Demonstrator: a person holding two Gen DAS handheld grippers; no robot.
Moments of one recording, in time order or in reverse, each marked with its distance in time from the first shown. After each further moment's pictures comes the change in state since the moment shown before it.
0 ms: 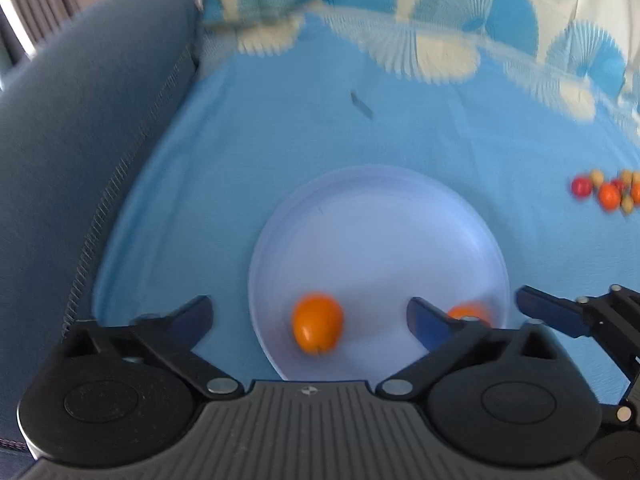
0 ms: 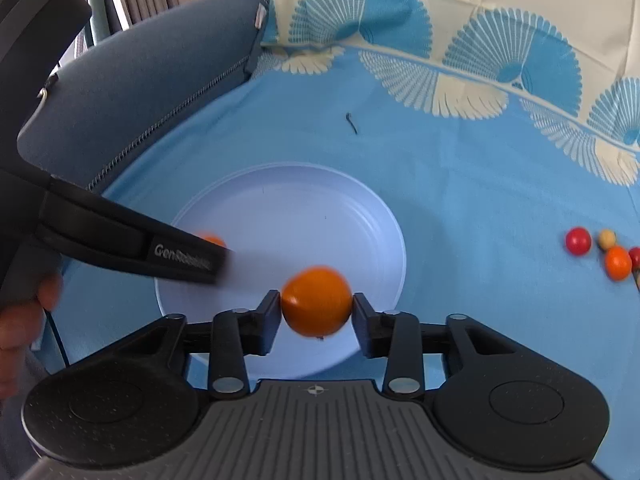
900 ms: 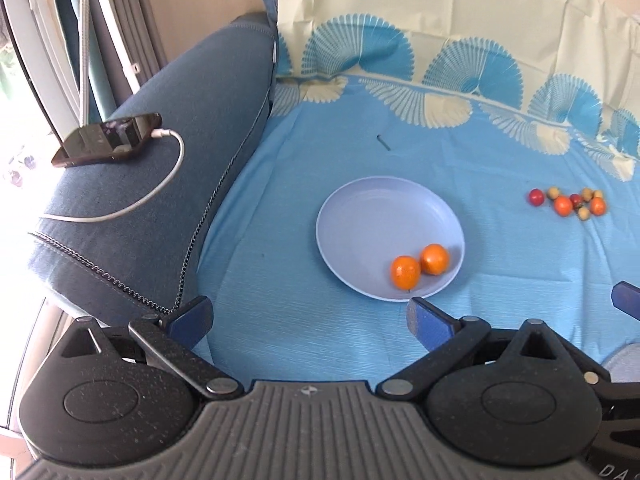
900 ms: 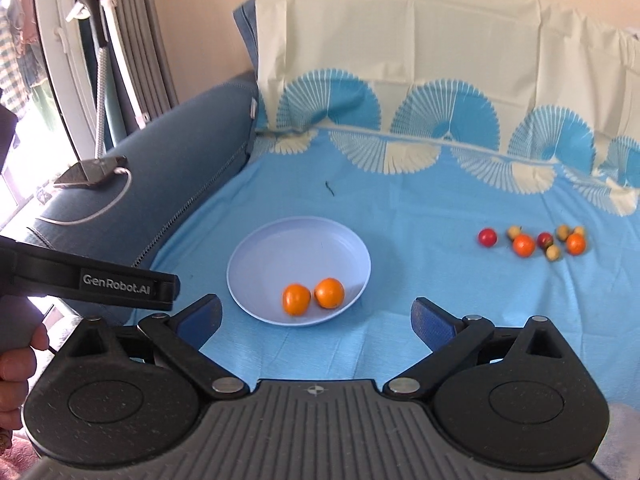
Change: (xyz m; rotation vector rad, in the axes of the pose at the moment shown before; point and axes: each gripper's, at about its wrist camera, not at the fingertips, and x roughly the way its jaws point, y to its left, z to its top) left arm -0.178 0.011 -0.093 -0.080 -0.117 0.077; right arm -0.188 0.026 -0.054 0.101 -0.195 -0.063
